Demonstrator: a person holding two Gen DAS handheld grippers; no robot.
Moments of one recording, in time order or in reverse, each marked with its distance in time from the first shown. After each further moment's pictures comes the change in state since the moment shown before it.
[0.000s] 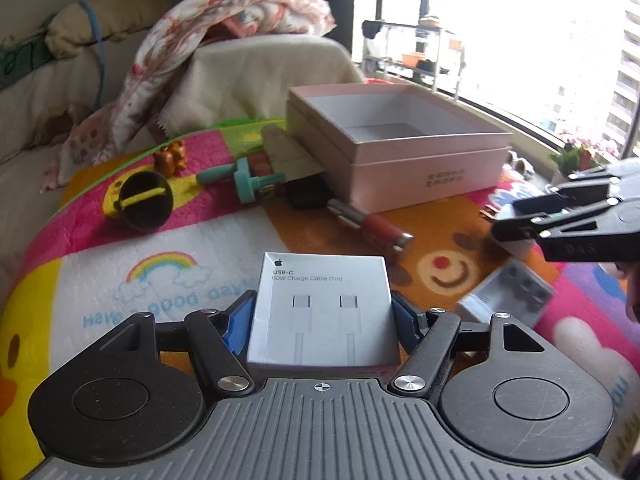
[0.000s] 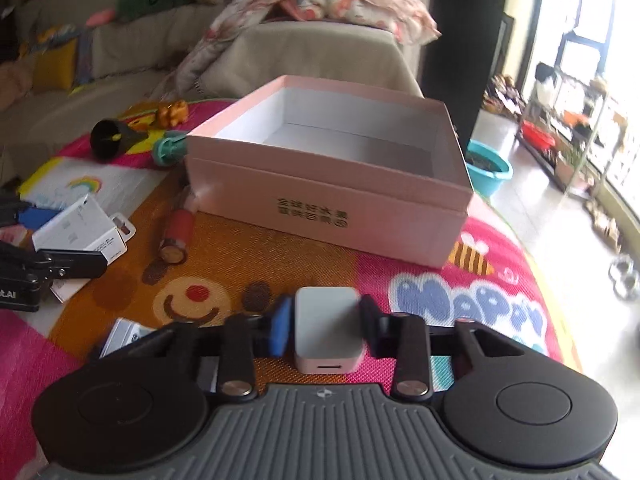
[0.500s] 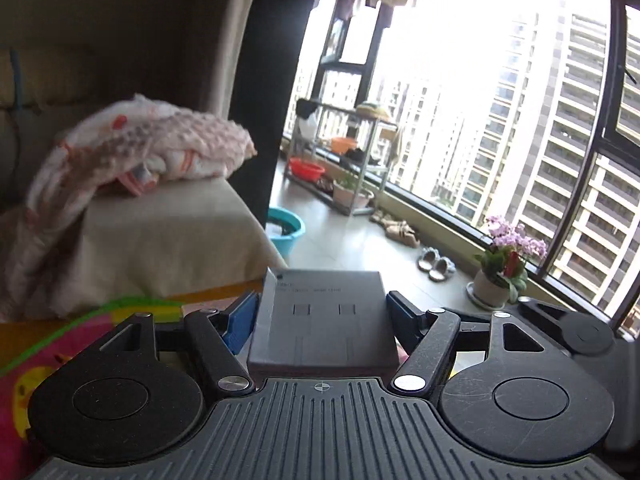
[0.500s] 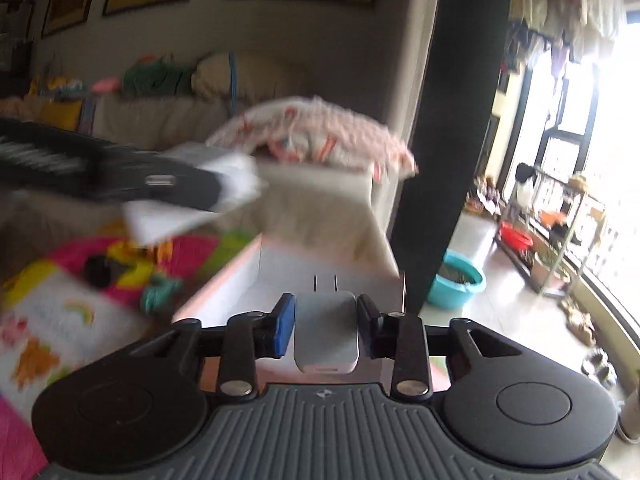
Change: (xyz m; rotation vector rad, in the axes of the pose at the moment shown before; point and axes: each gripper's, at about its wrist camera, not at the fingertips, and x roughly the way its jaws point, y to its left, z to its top) left arm 0.041 -0.017 0.205 -0.101 -0.187 -0.258; right arm -0.041 -0.025 0.099 -0.035 -0.322 -0.067
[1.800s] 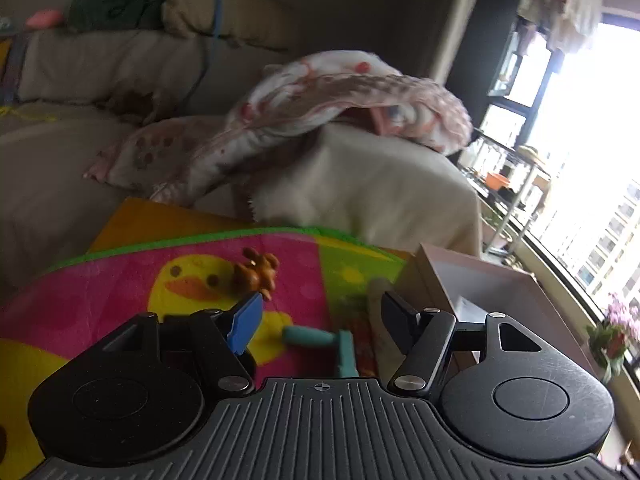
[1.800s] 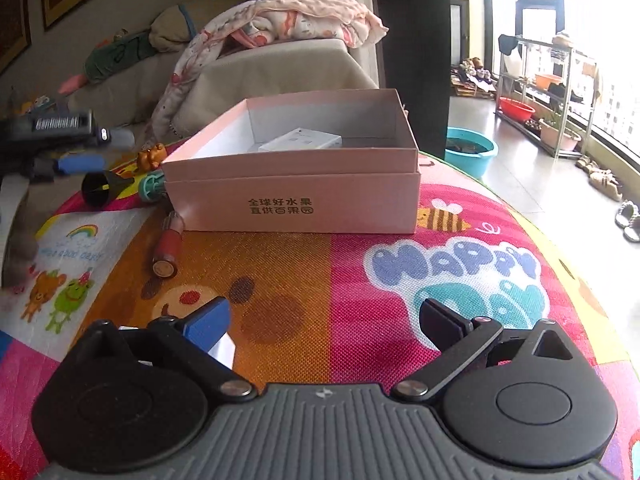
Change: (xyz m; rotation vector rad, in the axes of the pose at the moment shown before) left arm -0.032 0.144 -0.088 -0.344 -0.063 0.398; right arm -0.004 0.002 -0.136 0.302 0.279 0.044
